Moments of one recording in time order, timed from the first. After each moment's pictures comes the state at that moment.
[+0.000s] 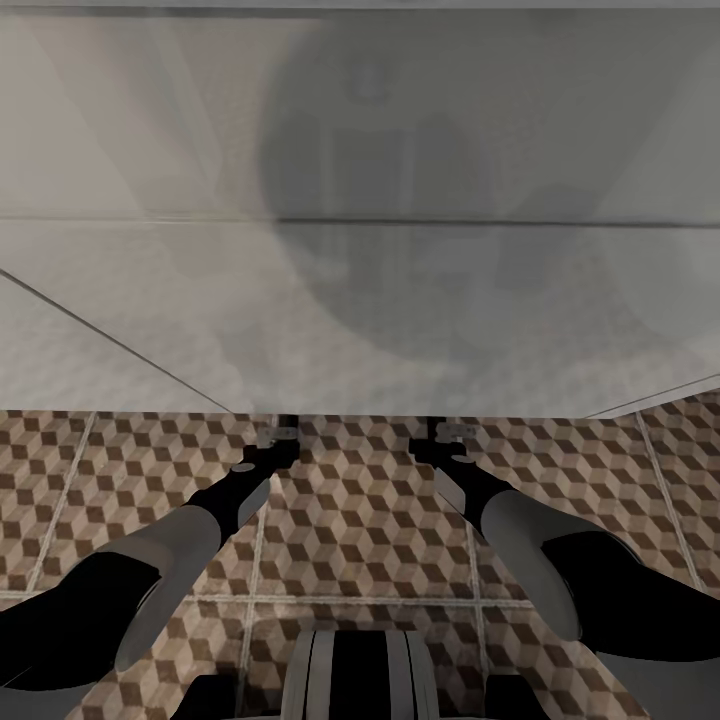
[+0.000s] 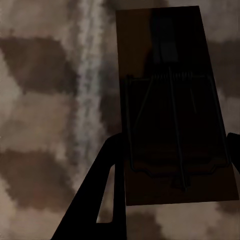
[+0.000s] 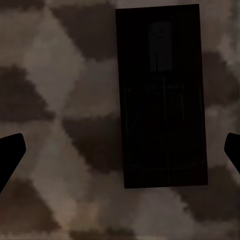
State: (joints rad) left arm -1.06 -0.06 -0.29 -0.17 0.27 -0.05 0.12; right arm -1.13 0.12 0.15 -0.07 -0.23 -0.06 -0.14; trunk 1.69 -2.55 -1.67
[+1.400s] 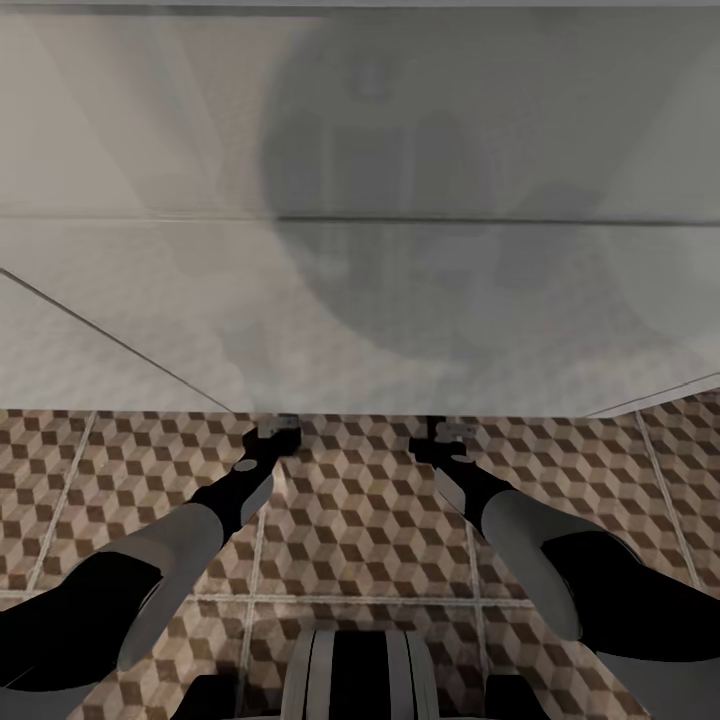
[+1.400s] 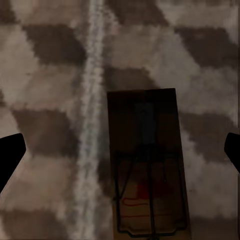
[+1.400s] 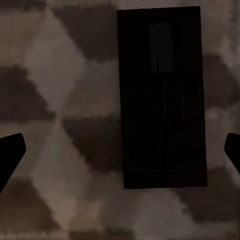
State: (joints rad) left arm -1.06 -0.06 -0.30 -0.20 0.26 -0.18 0.15; right arm -1.14 0.12 0.16 -0.07 -0.22 -0.06 -0.14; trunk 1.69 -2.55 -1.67
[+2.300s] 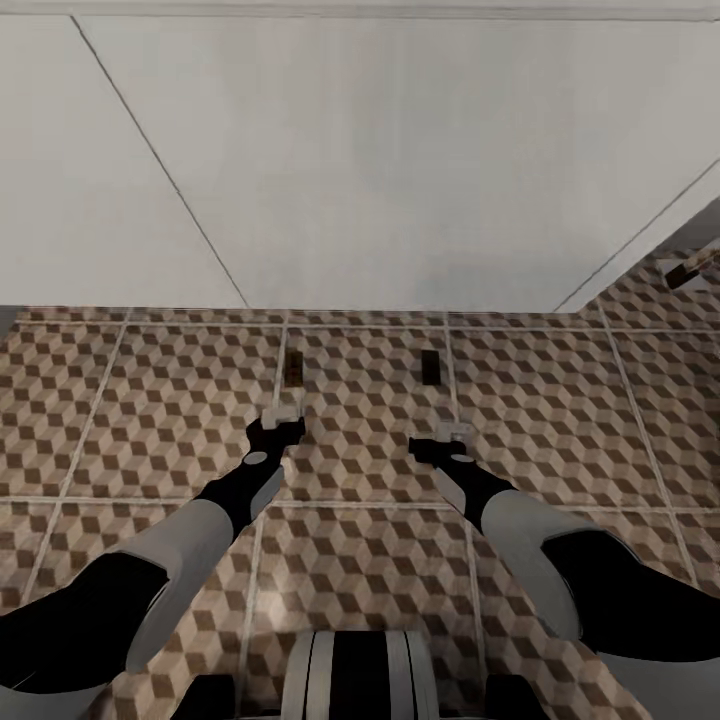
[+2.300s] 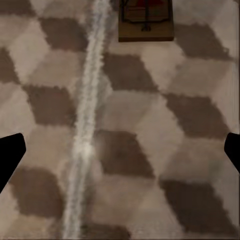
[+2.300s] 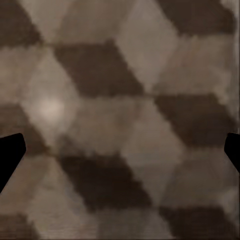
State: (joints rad) left arm -1.06 -0.09 -0.29 -0.26 0.26 -0.17 0.24; right arm -1.14 0.12 0.17 -0.07 -0.22 -0.06 -0.14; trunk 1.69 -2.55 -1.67
